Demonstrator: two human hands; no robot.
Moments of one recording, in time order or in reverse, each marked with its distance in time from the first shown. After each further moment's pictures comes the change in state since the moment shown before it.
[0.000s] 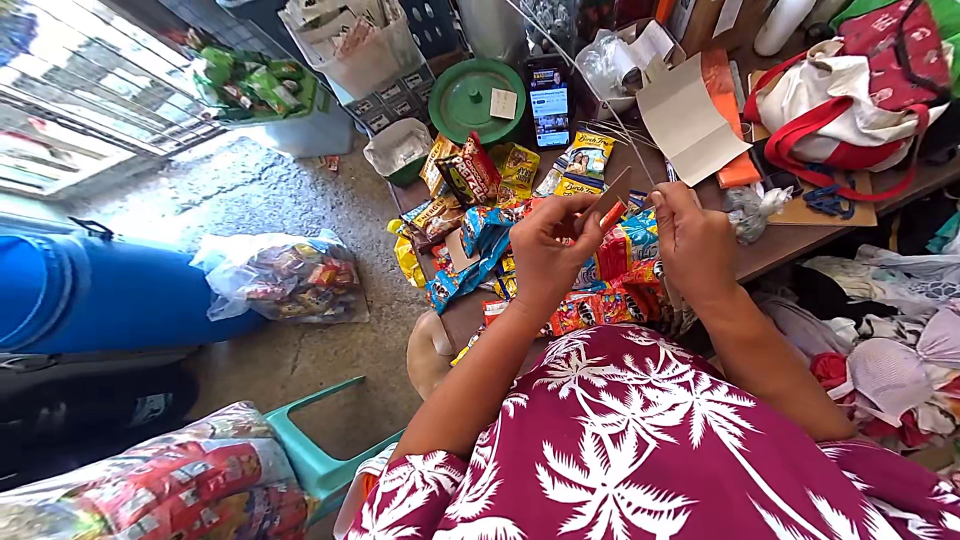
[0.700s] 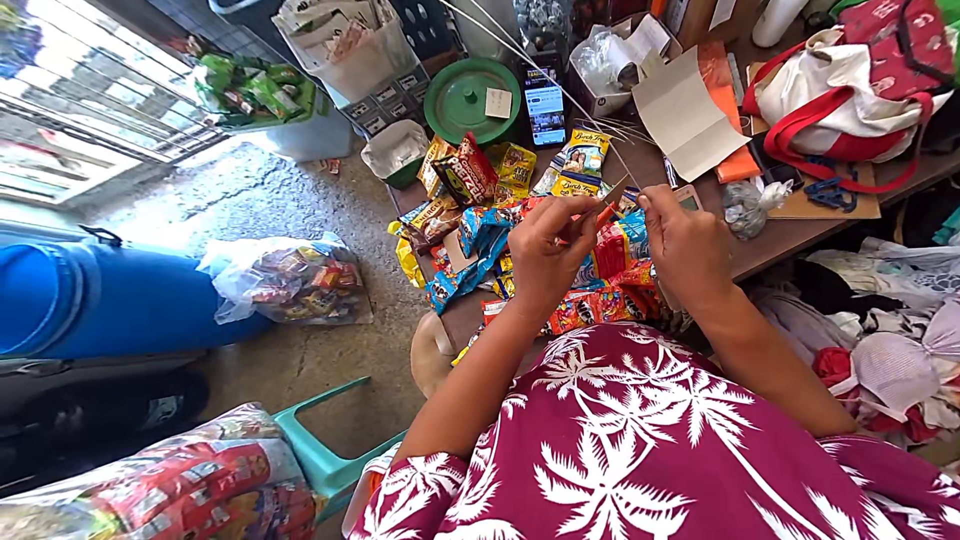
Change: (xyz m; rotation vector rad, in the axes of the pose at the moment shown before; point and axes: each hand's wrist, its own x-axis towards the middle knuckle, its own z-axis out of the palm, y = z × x) left_hand 0.000 -0.002 0.001 0.171 -0.014 0.214; right_hand -0.003 -0.007 -0.004 -0.052 -0.065 0.000
